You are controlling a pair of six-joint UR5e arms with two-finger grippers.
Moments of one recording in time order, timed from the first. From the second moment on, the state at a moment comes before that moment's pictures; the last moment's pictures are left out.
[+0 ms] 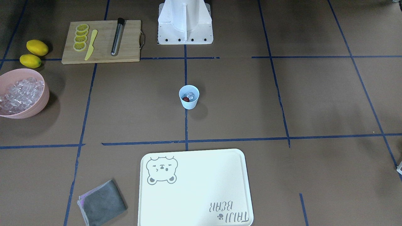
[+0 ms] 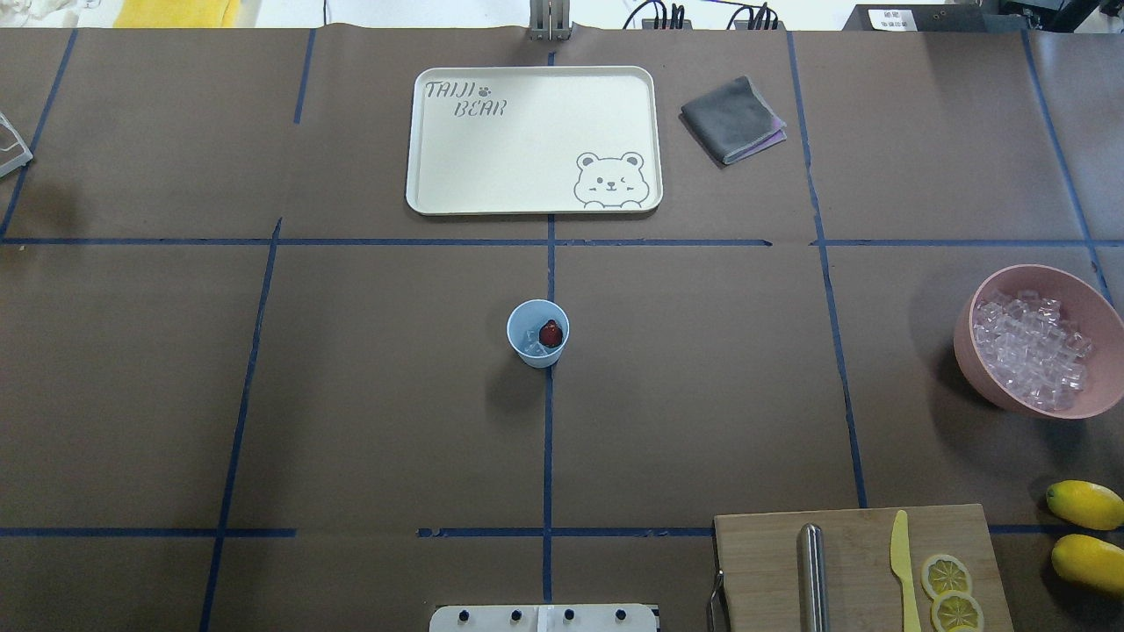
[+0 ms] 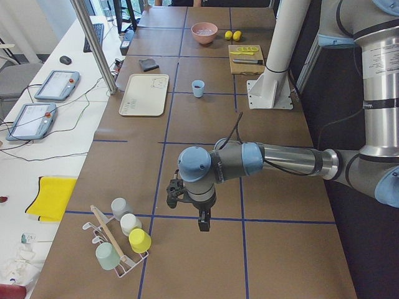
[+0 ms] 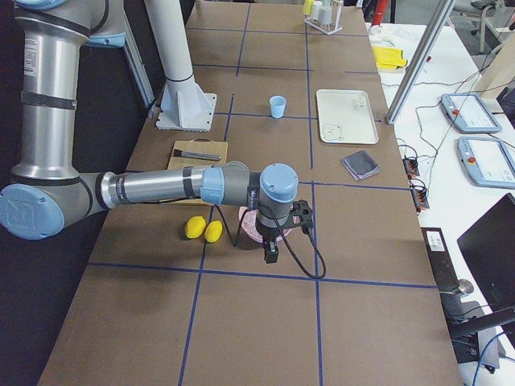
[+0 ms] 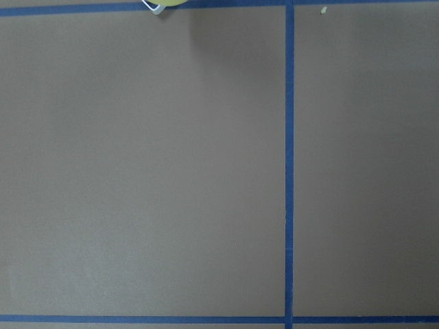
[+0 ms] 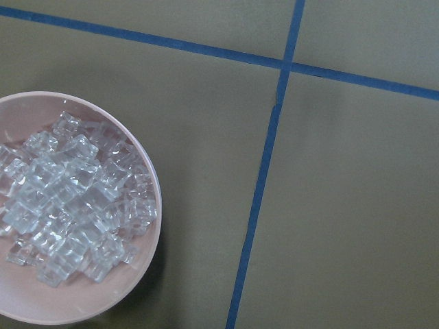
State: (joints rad) left arm -1.66 -1.39 -1.85 -1.24 -2.31 0.29; right arm 1.54 -1.71 1.86 -1.77 2.35 -0.21
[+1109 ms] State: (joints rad) left arm -1.62 -1.41 -1.84 -1.29 -2.31 0.29; right arm 1.53 -1.71 1.85 -1.77 2.35 -0.20
